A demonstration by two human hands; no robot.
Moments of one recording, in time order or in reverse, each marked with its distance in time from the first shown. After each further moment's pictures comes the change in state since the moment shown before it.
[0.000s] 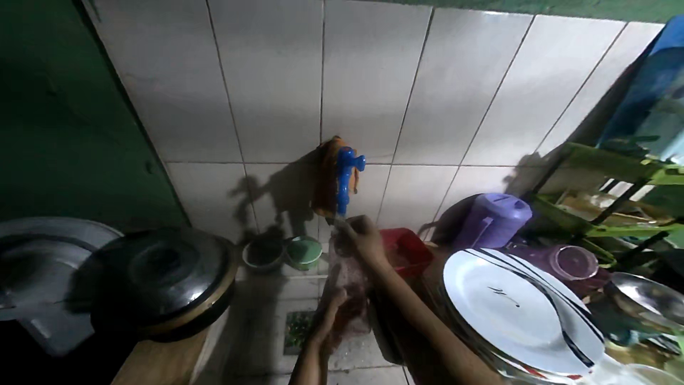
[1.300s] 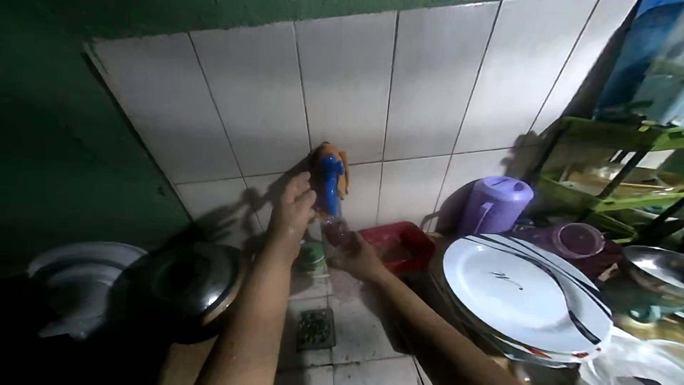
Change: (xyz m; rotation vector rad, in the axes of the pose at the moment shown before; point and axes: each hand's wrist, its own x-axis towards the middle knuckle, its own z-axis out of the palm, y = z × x) left_hand 0.030 0.192 0.070 0.712 0.241 0.358; right_hand -0.021 0.018 -0.016 -0.308 -0.182 0.056
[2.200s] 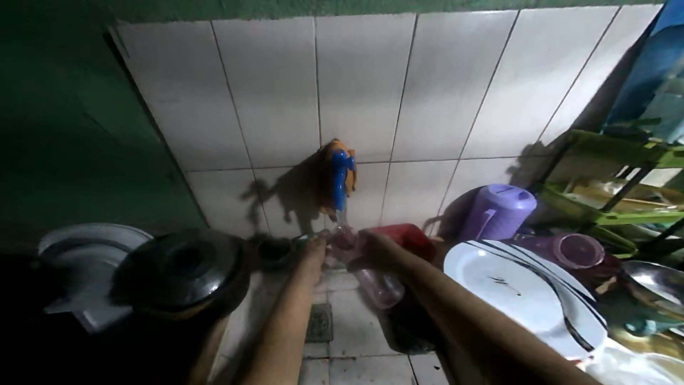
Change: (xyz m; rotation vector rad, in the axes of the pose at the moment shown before) left_hand -0.016 -0.098 0.027 -0.078 0.024 -0.485; right_hand -0.010 -0.030 -0.048 -0.494 -0.228 0.028
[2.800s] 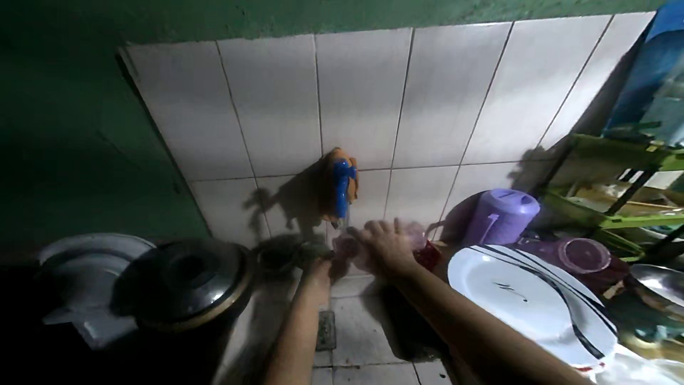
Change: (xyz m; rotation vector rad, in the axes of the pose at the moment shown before) left_hand -0.001 -0.028 0.005 -0.344 -0.046 -0.072; right_hand -0.001 -0.004 0.002 -0.512 0.310 -0.258
